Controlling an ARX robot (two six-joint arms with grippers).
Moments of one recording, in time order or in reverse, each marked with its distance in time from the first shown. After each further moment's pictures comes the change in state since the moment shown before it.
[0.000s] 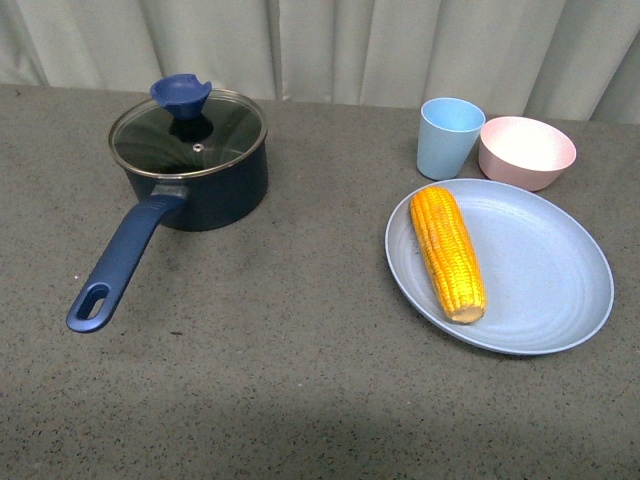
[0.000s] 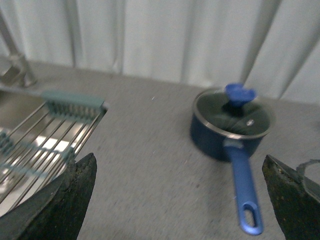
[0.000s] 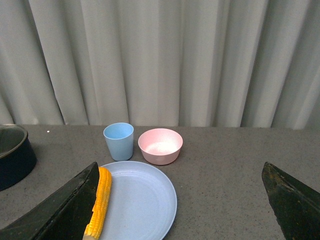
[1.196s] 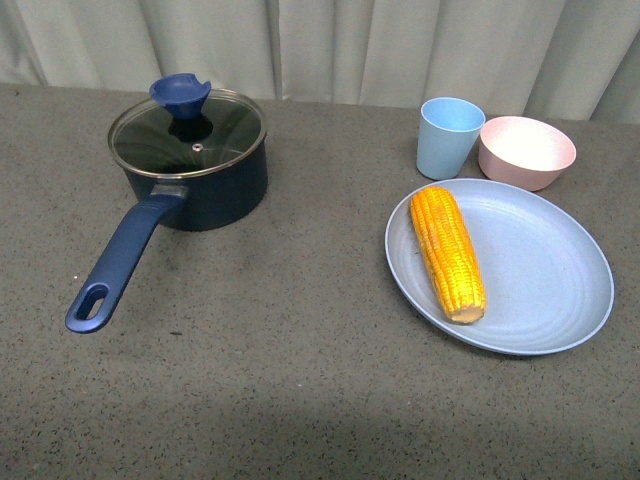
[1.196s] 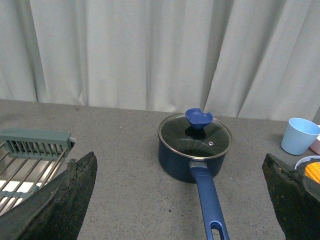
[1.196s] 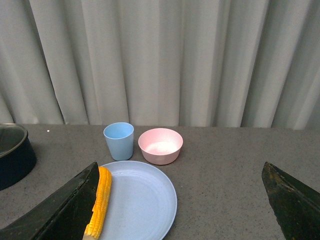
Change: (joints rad) left arm 0.062 -0.107 -0.018 0.058 0.235 0.029; right arm 0.000 0.000 0.000 0.000 0.000 0.000
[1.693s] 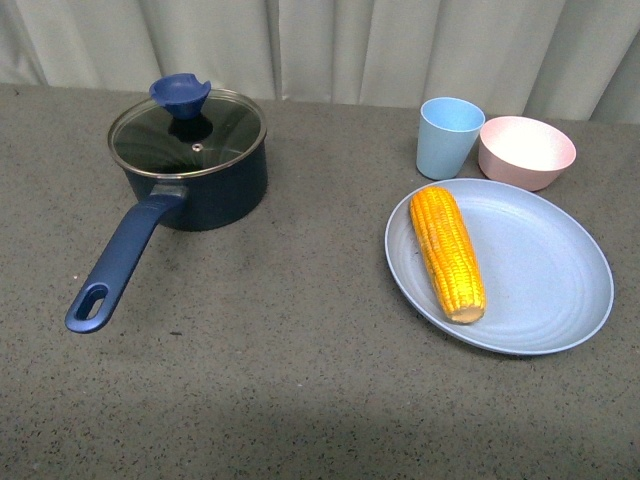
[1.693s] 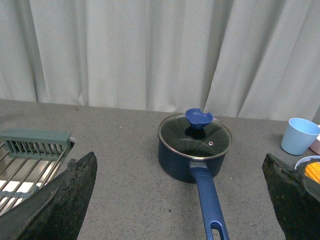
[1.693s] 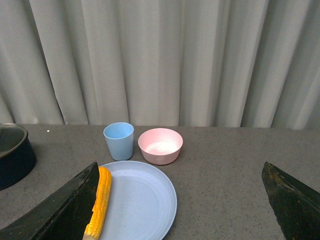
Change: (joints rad) left arm 0.000 0.000 0.000 0.000 0.000 0.000; right arm 0.000 0.000 0.000 0.000 0.000 0.000
